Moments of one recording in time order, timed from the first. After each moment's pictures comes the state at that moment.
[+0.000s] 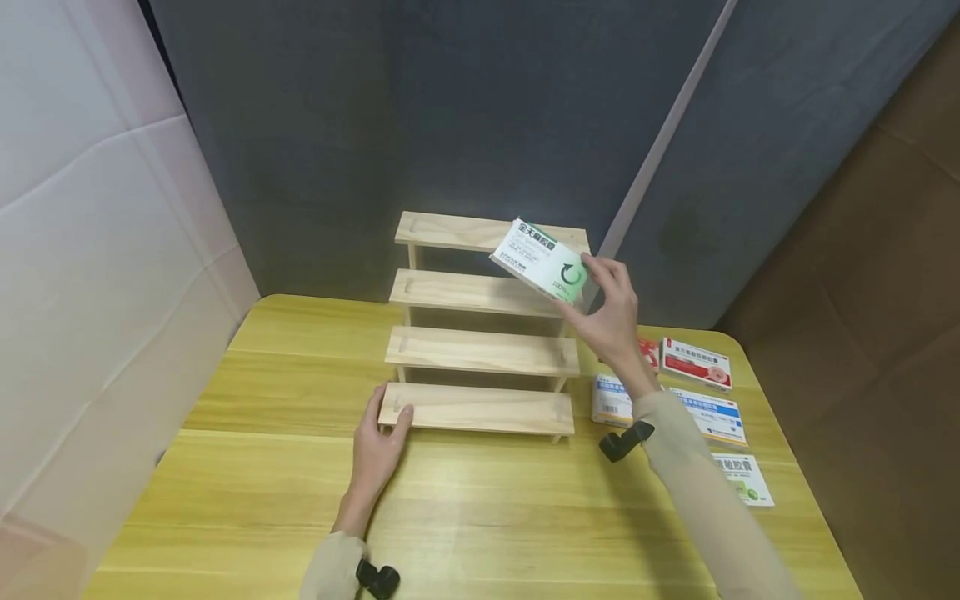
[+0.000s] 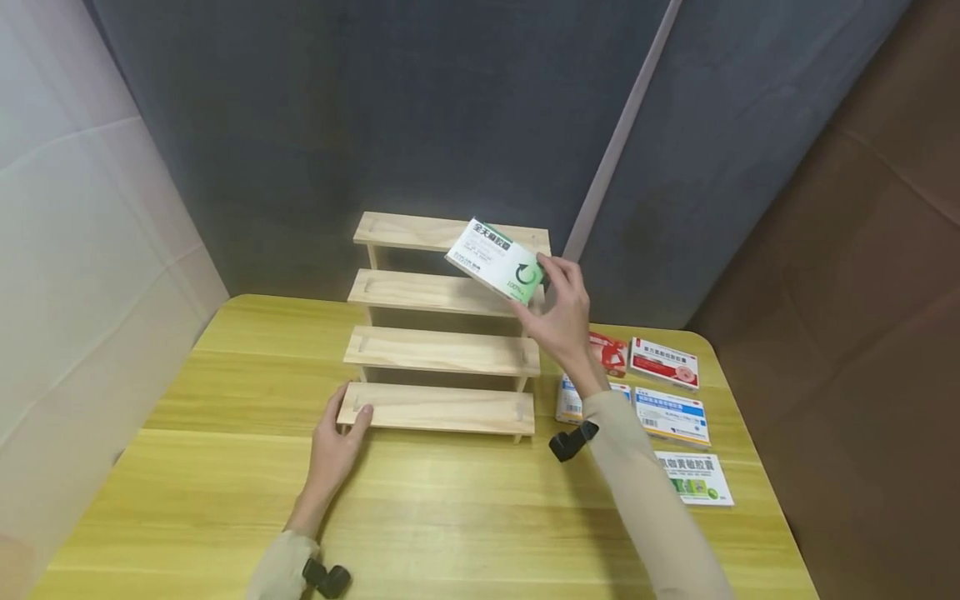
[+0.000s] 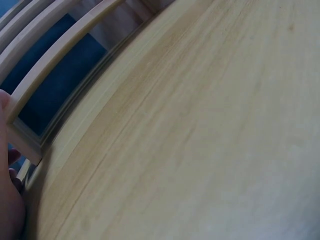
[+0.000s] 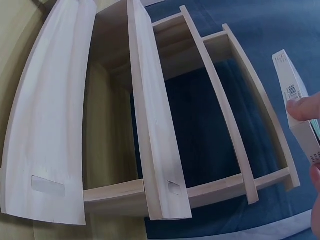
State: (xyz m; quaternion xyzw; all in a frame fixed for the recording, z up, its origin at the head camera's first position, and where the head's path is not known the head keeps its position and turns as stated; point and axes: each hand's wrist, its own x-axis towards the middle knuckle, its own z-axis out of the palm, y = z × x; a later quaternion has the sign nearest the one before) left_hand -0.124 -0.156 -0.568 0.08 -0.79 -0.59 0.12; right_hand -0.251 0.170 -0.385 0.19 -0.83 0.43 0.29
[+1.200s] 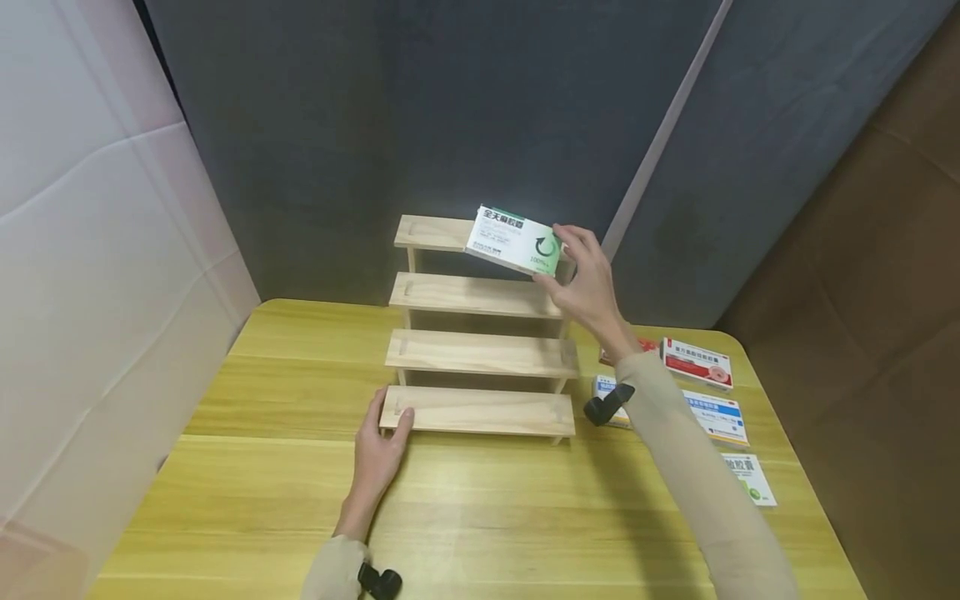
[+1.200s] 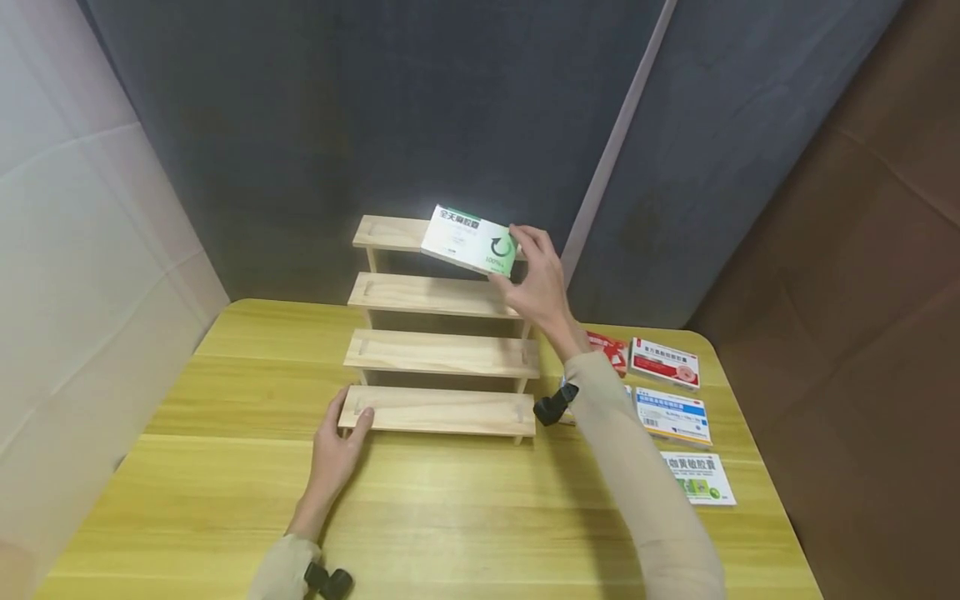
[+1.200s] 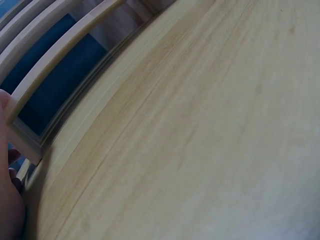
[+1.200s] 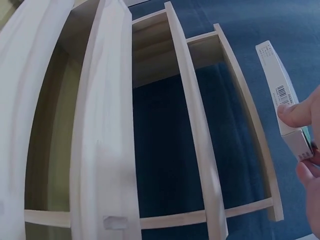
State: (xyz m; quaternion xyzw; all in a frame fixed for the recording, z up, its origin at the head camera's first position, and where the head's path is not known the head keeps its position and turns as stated) left_hand -0.124 -0.156 -0.569 0.09 -0.79 -0.59 0.12; right_hand -0.282 0.140 -0.354 0.23 -0.85 0.41 0.22
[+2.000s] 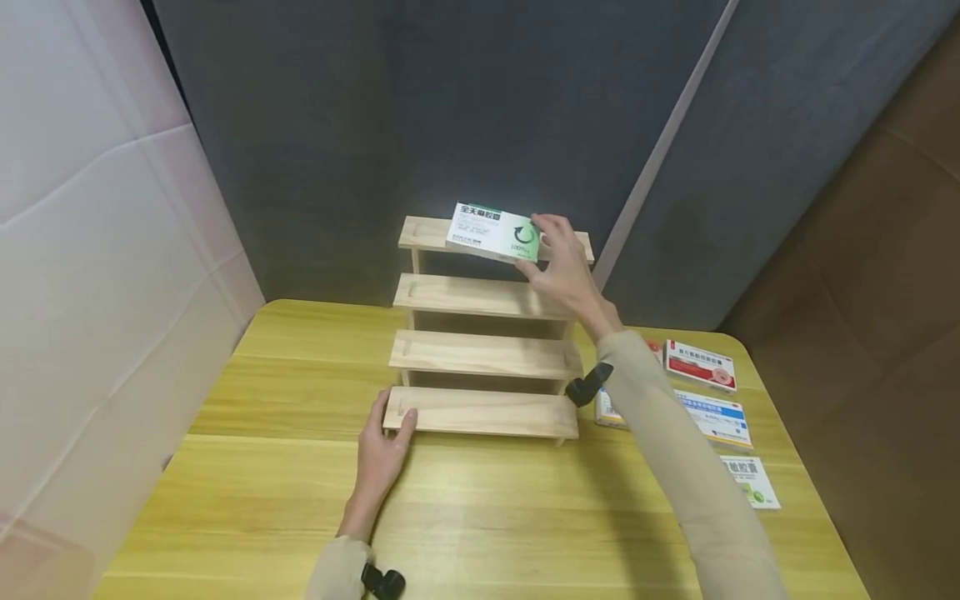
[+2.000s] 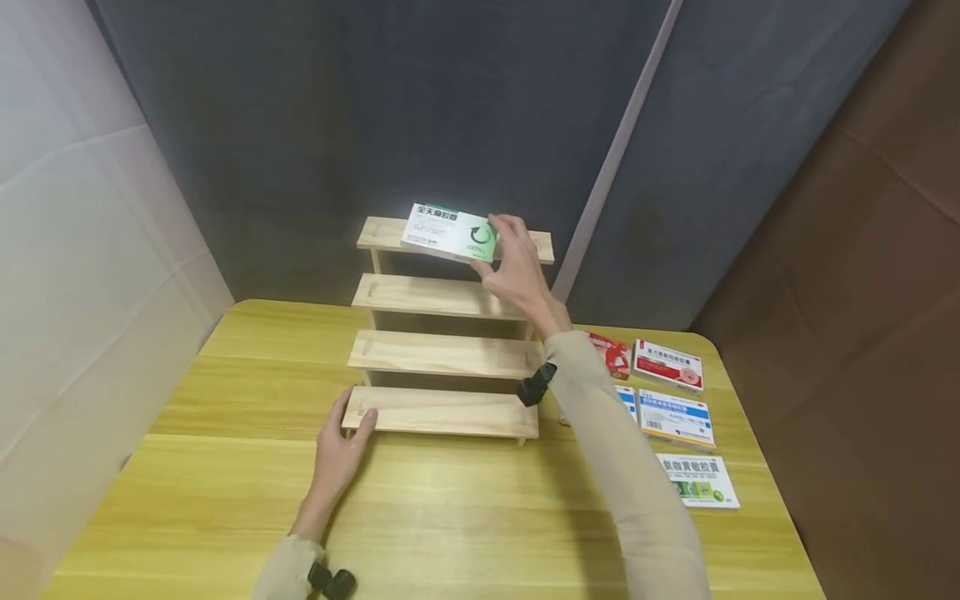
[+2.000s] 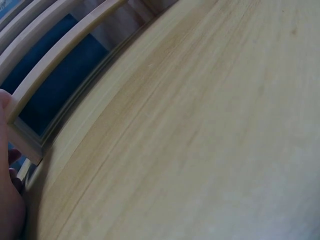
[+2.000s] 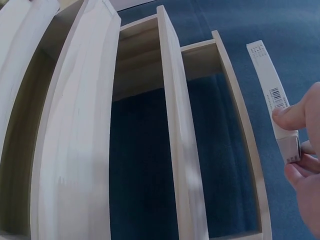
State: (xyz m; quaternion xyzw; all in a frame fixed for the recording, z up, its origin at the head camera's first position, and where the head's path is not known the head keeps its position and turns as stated) left_hand -0.122 -0.155 -0.567 0.08 -0.79 -0.60 0.11; right_hand -0.298 0.111 -0.336 0.24 -0.88 0.38 0.15
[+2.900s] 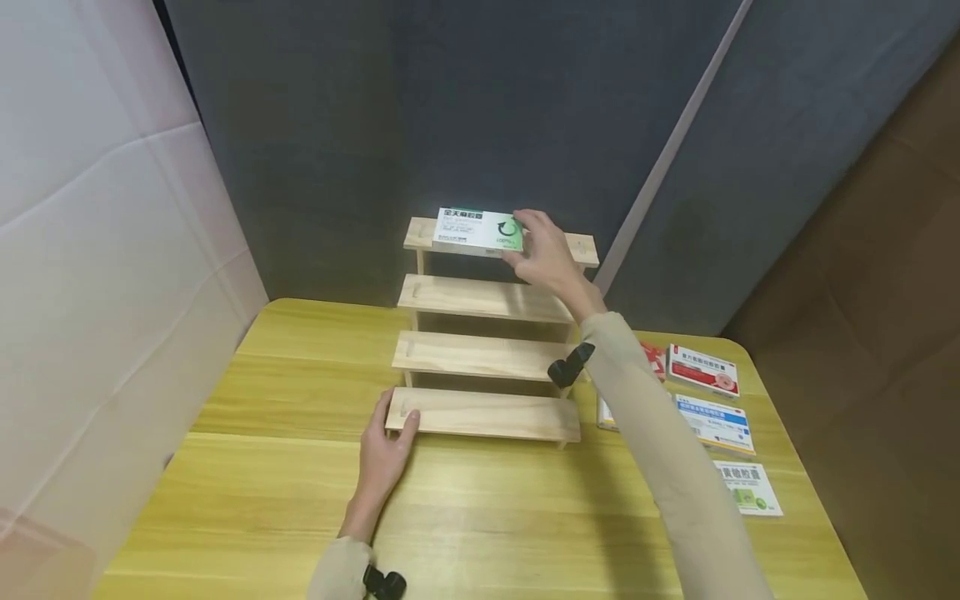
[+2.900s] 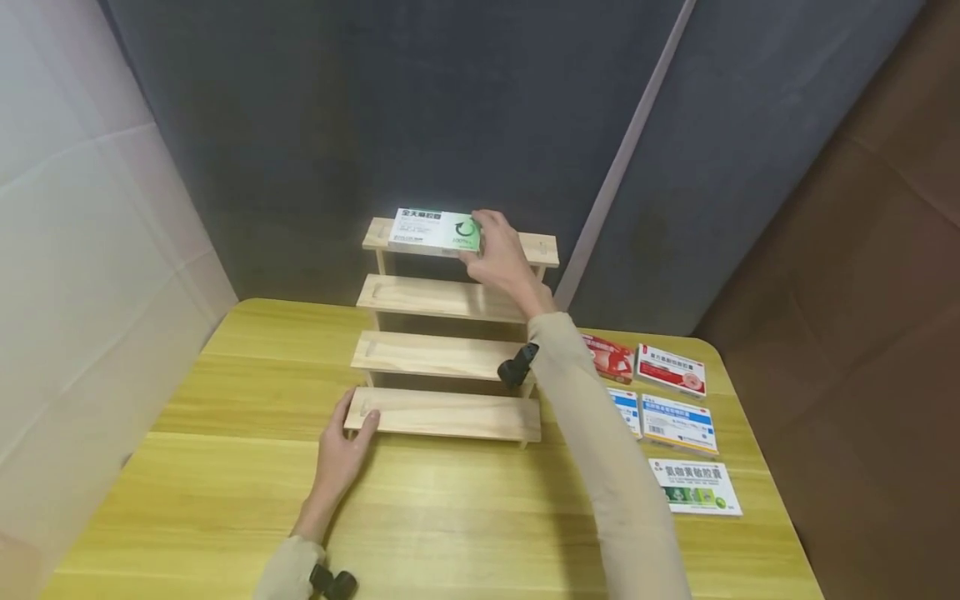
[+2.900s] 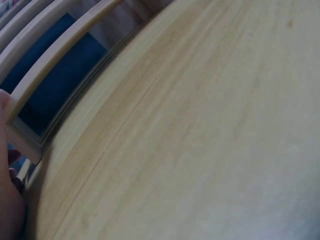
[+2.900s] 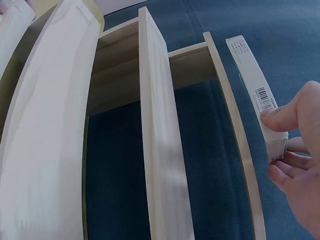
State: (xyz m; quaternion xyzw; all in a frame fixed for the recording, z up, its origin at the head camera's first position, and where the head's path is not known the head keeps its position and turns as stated) left_hand -0.121 -0.151 -0.569 0.09 -0.80 -0.58 0.11; right_hand -0.320 0.090 -0.322 0.24 -0.91 0.34 0.06
